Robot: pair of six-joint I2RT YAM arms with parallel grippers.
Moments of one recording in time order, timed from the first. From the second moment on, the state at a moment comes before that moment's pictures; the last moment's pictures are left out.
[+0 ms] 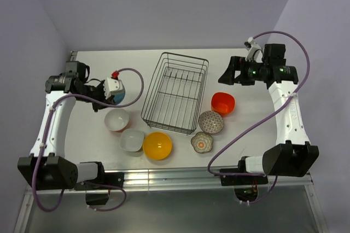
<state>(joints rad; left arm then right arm) 0.01 1.28 1.32 -1.29 0.70 1.23 -0.10 1.32 1.42 -0.95 -0.66 0.00</state>
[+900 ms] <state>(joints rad) -0.62 1.09 1.06 -0.04 0.46 0.34 0.27 1.48 1.61 -0.49 -0.73 0.67</state>
